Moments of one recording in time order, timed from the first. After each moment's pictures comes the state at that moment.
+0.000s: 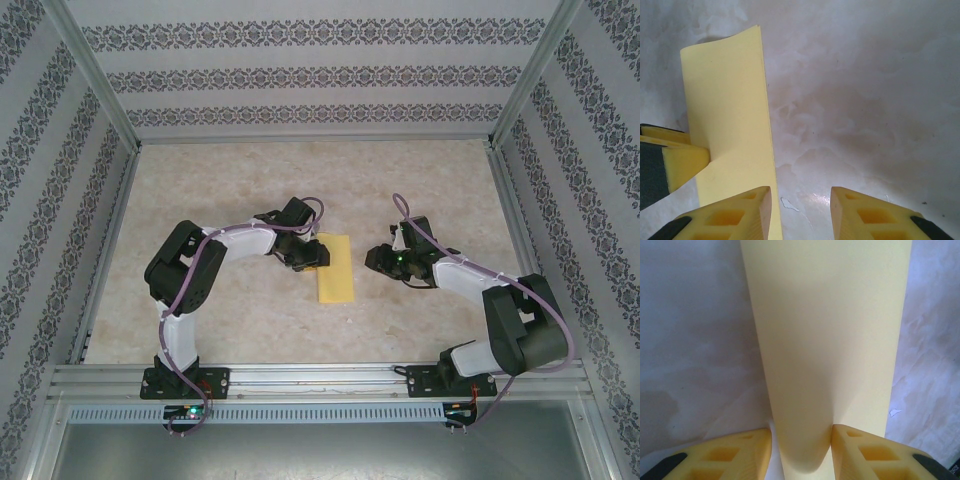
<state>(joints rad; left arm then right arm) -0.58 1.96 1.20 -0.39 0.43 -0.67 0.30 1.42 0.60 -0.14 -0.41 0.65</state>
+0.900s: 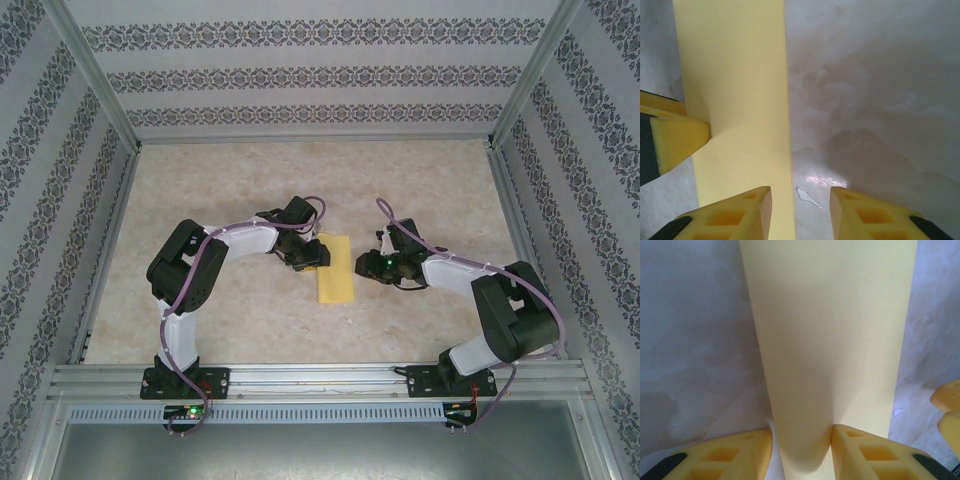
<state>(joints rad) -0.58 1.98 1.23 -0.44 0.43 -0.65 0.37 1.51 0.63 -0.13 -0.45 0.63</state>
